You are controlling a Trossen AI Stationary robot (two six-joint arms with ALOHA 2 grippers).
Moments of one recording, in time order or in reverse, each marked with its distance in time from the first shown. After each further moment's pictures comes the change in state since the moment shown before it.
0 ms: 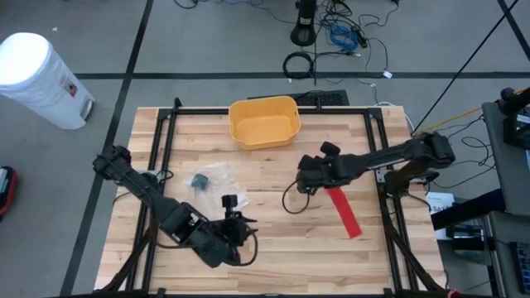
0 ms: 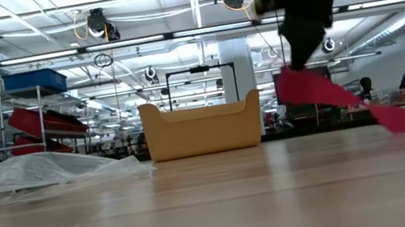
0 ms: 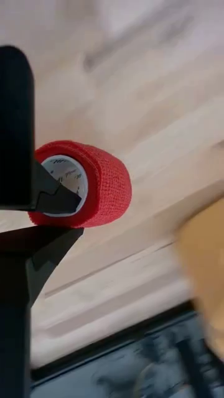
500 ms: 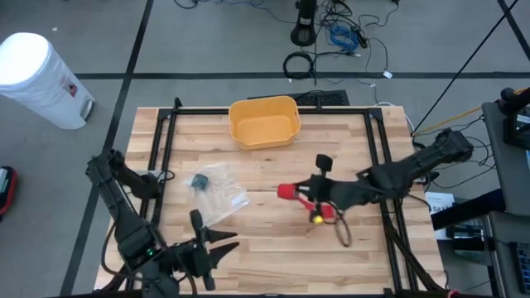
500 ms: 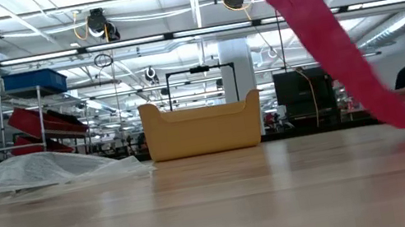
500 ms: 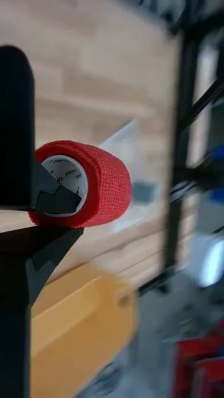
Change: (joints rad) left arm -0.264 0.002 0.141 0.021 -0.450 0.176; right arm 0.312 -0.230 0.096 0.461 -0.002 -0.359
